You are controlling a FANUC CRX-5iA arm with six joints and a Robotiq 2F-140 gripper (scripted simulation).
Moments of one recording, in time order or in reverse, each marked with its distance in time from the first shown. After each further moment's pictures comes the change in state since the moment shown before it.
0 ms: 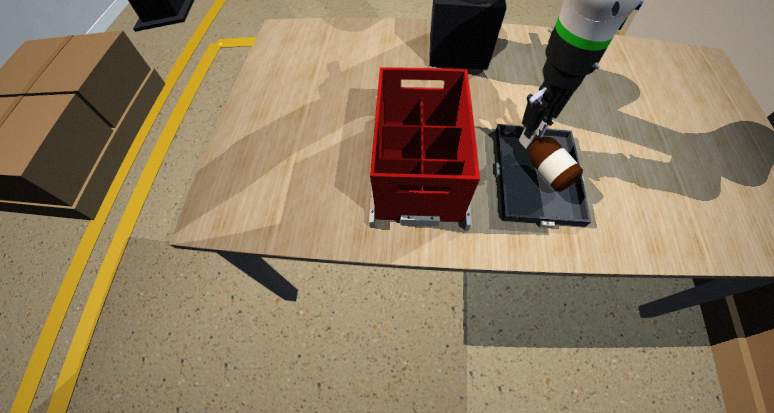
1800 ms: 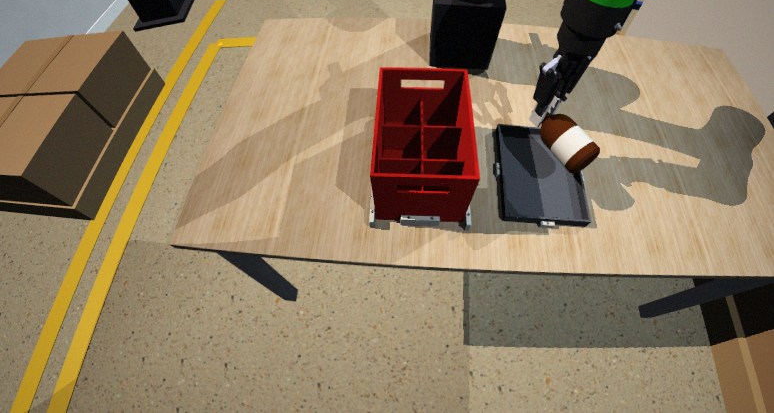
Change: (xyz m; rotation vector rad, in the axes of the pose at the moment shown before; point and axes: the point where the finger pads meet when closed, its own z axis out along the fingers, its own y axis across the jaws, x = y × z) arm 0.000 0.000 -0.075 0.000 0.000 0.000
